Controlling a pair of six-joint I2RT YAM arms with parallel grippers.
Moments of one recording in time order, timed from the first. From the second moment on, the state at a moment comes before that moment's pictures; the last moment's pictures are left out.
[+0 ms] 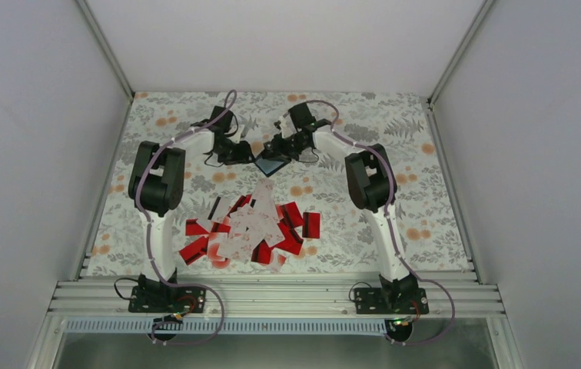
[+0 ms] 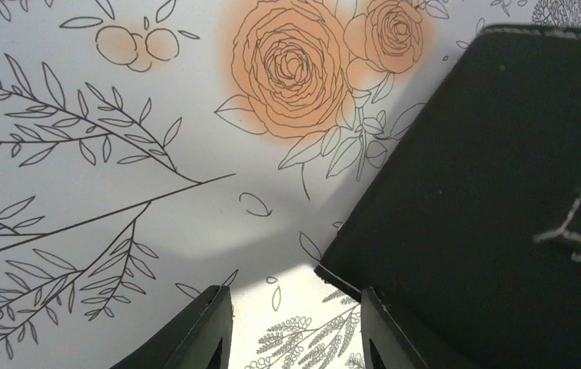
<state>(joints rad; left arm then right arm) -0.26 2.13 1.50 -0.54 0.40 -0.23 0.48 2.40 1.89 -0.55 -0.72 0.47</state>
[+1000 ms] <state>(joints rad) -0.24 2.04 1.36 -0.61 0.73 -0.17 0.47 2.56 2.13 -0.59 -0.66 0.50</state>
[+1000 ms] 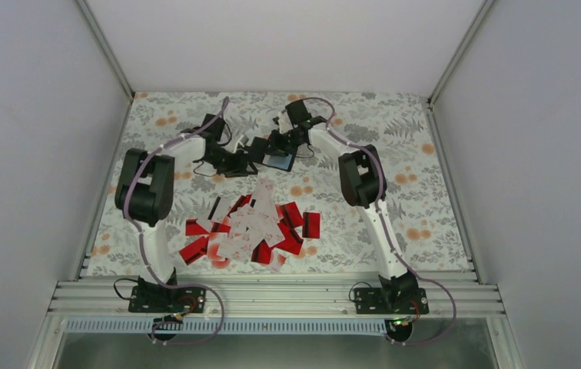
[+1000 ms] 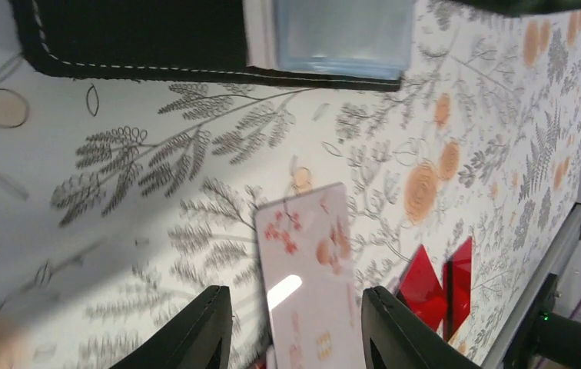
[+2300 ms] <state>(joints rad) -0.24 2.29 1.73 -0.57 0.59 -0.17 0.35 2.21 1.82 -0.62 -0.71 0.43</state>
